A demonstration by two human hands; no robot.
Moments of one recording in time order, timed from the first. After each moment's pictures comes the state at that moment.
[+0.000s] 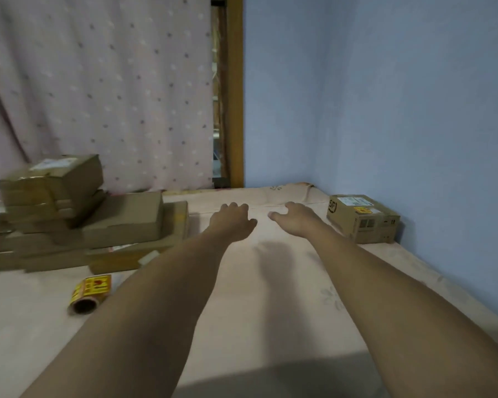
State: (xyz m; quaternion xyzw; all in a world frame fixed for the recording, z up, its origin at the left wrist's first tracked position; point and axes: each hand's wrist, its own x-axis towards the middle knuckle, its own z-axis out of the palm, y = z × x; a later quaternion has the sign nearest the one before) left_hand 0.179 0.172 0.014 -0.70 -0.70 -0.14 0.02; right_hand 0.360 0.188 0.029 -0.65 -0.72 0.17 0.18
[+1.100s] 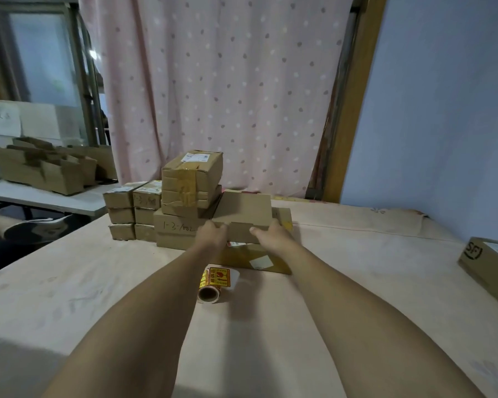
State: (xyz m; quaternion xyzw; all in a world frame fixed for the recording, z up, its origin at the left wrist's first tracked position) left_hand -0.112 0.091 -0.031 -0.34 -0.79 -0.47 -0.20; right_hand 0.036 0.167 -0.017 -0.54 -0.75 0.33 0.20
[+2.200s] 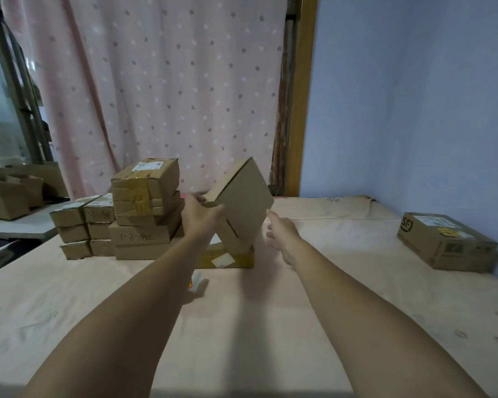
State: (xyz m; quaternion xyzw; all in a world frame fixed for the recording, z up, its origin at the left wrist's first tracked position) left_hand -0.020 0.094 0.029 -0.37 -0.65 -0.64 -0.13; right_hand 0.151 0.172 -0.002 -0.49 -0.55 0.54 0.40
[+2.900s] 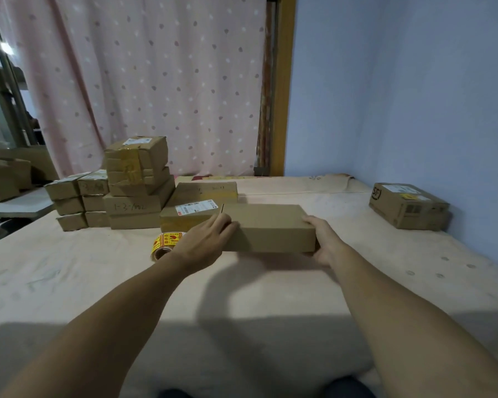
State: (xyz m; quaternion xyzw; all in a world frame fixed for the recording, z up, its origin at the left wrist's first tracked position) left_hand 0.014 -0.001 -0.065 -0.81 -0.49 -0.15 0.29; right_hand 0.296 0.107 -0.063 -0.49 -0.38 0.66 0.43
